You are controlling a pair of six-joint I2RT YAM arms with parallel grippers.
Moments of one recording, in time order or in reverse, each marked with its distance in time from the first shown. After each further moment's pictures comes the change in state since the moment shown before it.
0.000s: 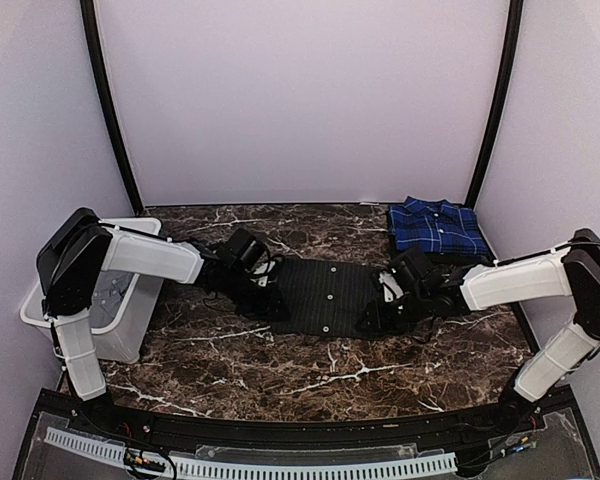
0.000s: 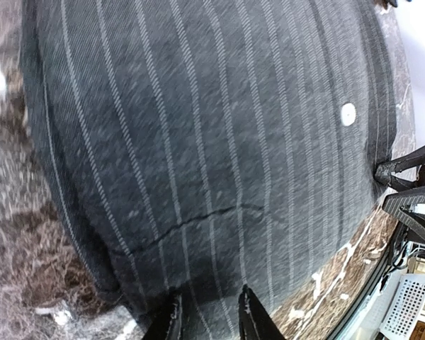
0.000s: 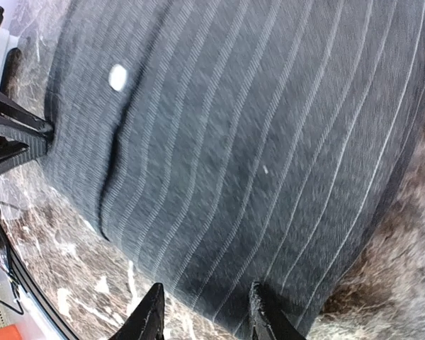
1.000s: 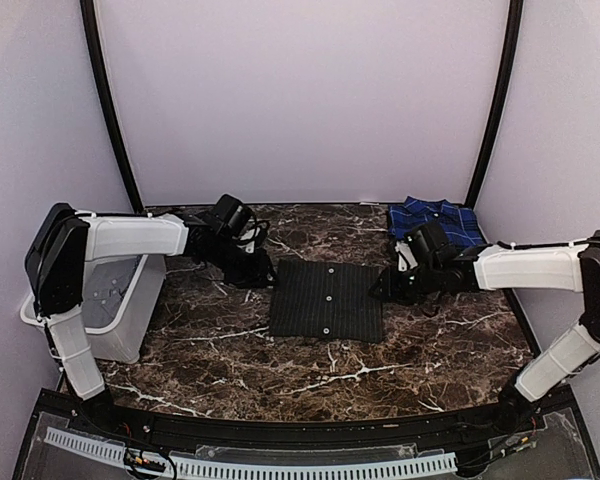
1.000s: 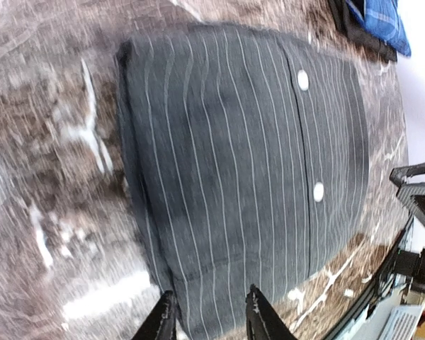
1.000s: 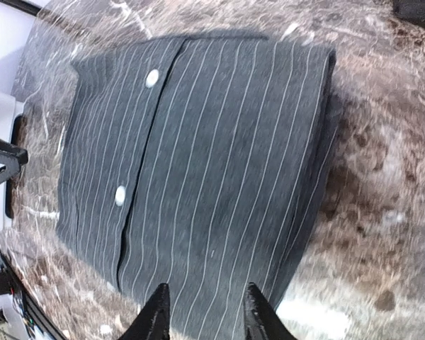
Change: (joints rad) left arm 0.081 -0.072 0.117 -0.162 -0.068 0.011; right arm -0.112 -0.080 0.066 -0.065 0.045 -0.016
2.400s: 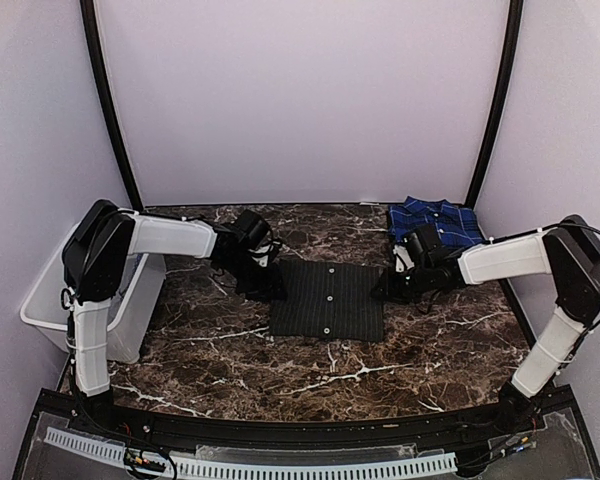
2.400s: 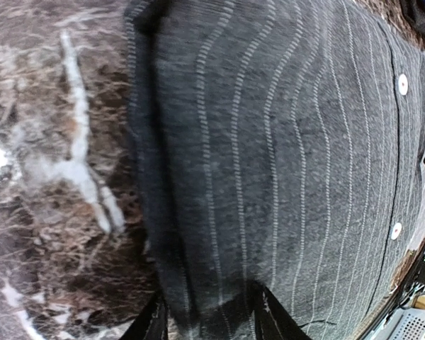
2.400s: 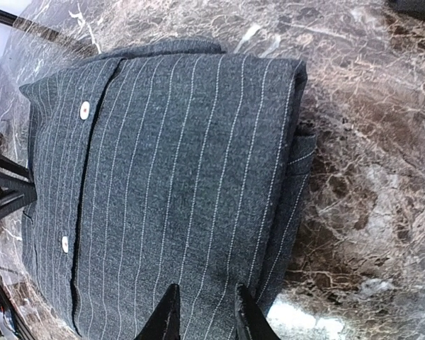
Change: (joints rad) left arm 0.016 0.256 0.164 -0.059 0.016 0.029; right arm -0.101 0.204 0.040 0.123 -0.049 -0.054
